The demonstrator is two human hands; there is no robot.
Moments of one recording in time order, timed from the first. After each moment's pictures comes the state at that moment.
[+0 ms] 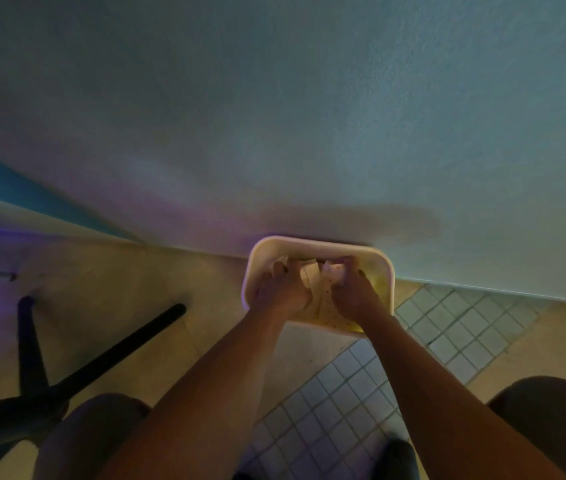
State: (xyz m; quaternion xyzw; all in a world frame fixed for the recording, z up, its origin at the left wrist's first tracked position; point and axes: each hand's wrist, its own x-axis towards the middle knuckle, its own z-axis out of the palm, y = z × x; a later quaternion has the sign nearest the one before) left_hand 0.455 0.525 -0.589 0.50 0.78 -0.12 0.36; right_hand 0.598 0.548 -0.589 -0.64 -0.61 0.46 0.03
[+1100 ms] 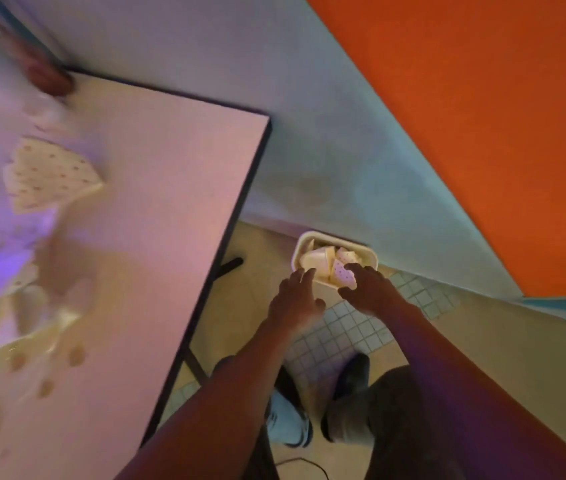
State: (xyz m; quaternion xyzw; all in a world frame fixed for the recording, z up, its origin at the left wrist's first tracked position) left_hand 0.469 0.391 -0.274 0.47 0.77 0.01 0.42; right_hand 0.616 0.484 -0.262 -0.53 -0.73 0.39 -0.19
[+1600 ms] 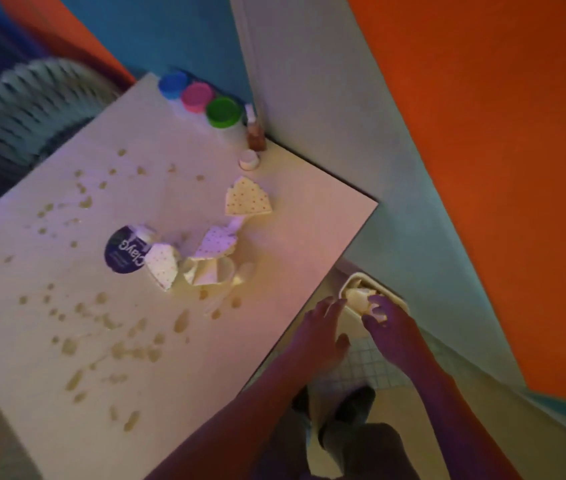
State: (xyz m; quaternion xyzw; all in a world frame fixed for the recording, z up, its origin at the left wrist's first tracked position) left_hand 0.441 0.281 -0.029 0.45 0.79 0.16 0.37; right_hand 0.569 0.401 -0.029 -0.50 -0.73 0.47 -0.01
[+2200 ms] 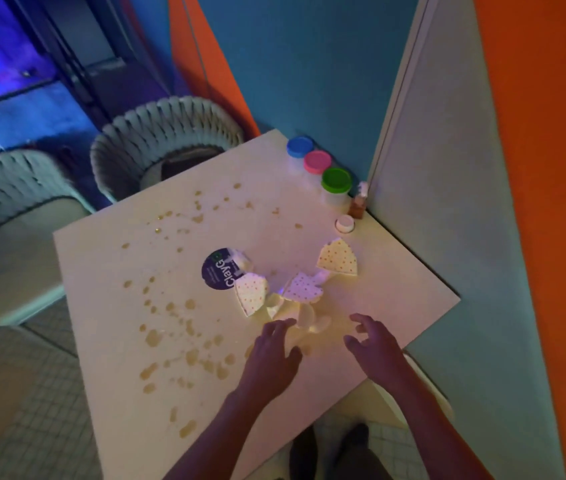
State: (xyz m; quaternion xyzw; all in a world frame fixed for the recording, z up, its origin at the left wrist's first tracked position) left_hand 0.313 0.145 0.034 0.22 0.90 0.28 0.24; right_hand 0.402 0.348 0.041 -0.34 -0.84 0.42 -0.08
